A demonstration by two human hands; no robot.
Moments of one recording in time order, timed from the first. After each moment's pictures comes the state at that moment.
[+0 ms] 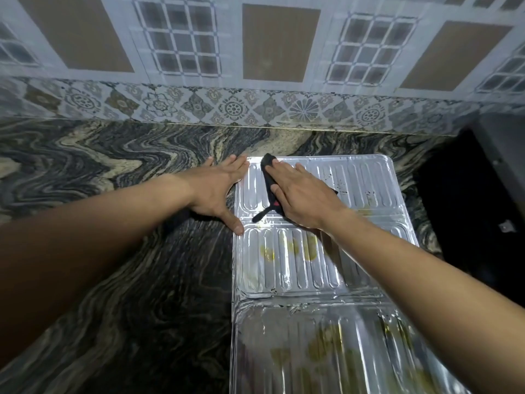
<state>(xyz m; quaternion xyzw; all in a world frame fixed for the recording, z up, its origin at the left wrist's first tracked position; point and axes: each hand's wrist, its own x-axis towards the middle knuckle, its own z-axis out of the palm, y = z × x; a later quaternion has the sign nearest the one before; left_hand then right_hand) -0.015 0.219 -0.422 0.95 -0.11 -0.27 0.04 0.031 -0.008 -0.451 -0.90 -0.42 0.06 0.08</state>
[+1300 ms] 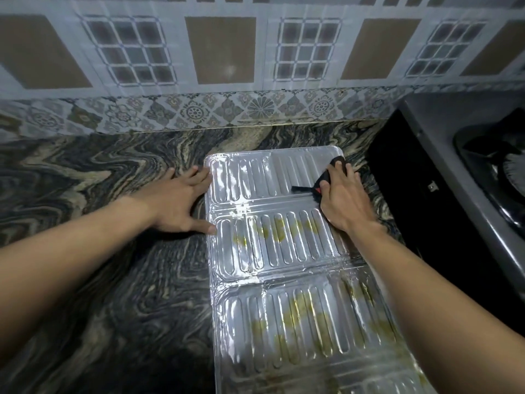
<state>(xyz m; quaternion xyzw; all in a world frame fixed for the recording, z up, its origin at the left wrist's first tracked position) -0.053 0.211 -0.410 0.96 -0.14 -0.25 -0.05 0.005 -0.131 -0.451 -0.99 -0.07 0.04 0.12</state>
